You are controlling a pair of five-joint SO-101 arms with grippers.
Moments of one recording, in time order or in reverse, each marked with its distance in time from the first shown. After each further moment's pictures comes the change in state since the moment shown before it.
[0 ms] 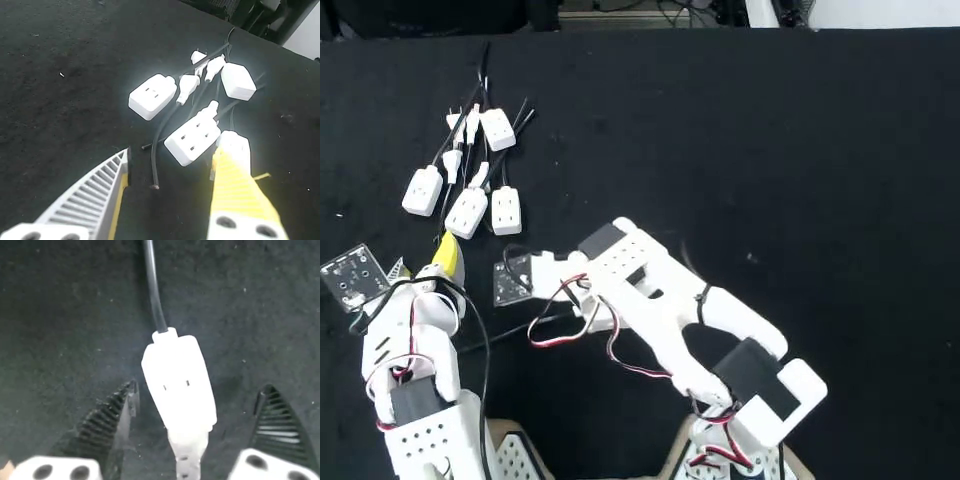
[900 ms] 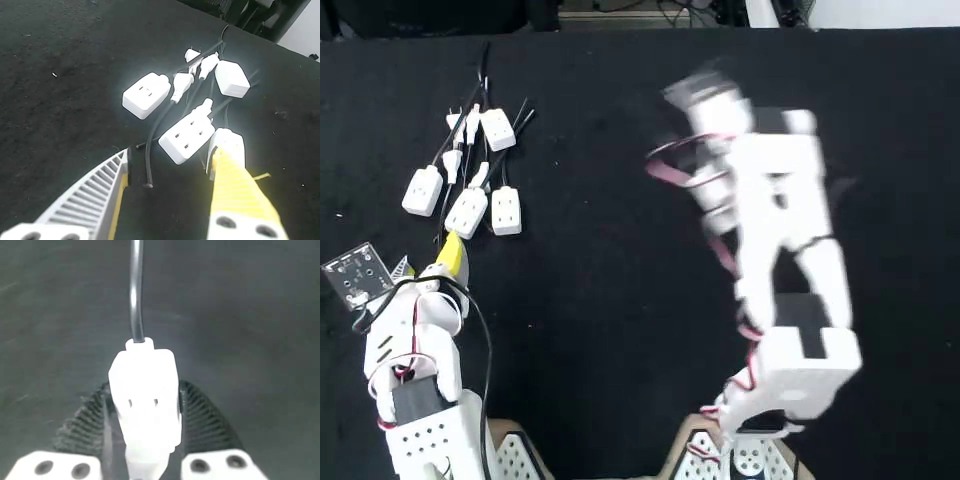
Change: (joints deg) left arm 1.2 0.0 0.0 0.0 0.0; right arm 47.3 7.7 -39.3 19.2 -30.6
